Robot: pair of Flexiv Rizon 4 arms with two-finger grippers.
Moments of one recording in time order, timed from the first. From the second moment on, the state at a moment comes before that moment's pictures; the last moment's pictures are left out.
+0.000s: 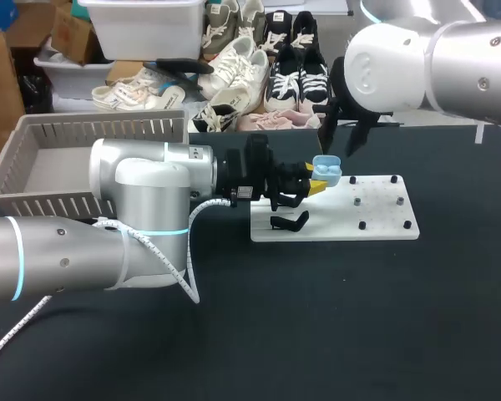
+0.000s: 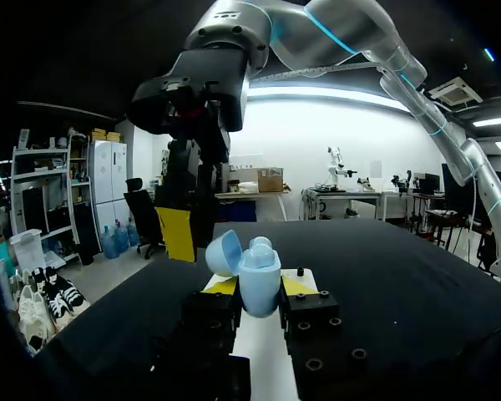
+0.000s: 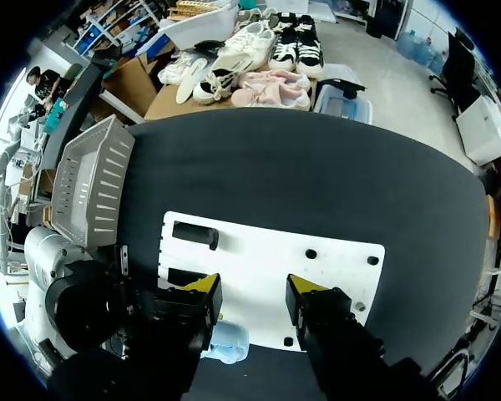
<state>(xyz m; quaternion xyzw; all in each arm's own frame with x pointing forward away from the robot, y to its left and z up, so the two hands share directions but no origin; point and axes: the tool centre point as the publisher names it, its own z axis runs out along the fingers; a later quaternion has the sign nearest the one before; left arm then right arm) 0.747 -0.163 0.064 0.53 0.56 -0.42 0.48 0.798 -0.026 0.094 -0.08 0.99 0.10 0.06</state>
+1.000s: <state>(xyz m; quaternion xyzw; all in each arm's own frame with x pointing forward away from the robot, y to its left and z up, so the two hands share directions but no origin) 0.747 -0.163 0.064 0.53 0.56 -0.42 0.48 0.750 -0.036 0.135 -0.04 0.99 0.14 0.07</state>
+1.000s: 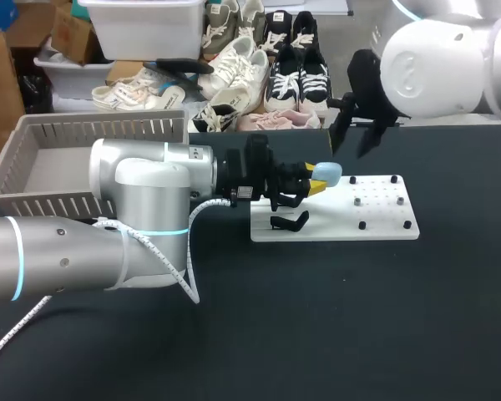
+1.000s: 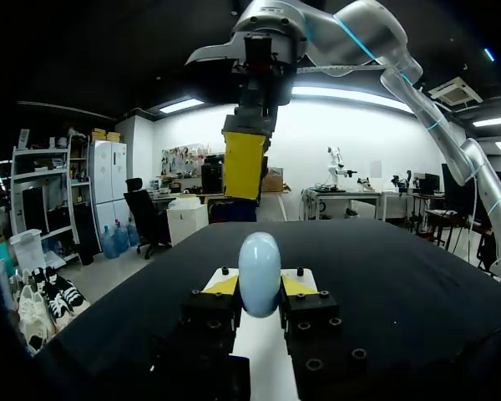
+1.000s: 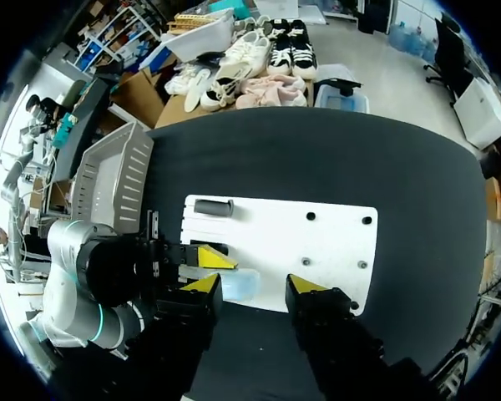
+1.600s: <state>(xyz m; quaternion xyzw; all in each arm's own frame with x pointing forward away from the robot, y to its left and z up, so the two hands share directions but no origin) 0.789 -0.067 0.102 0.53 0.58 -0.31 0.54 0.686 -0.110 0.115 0.07 0.99 0.15 0.03</state>
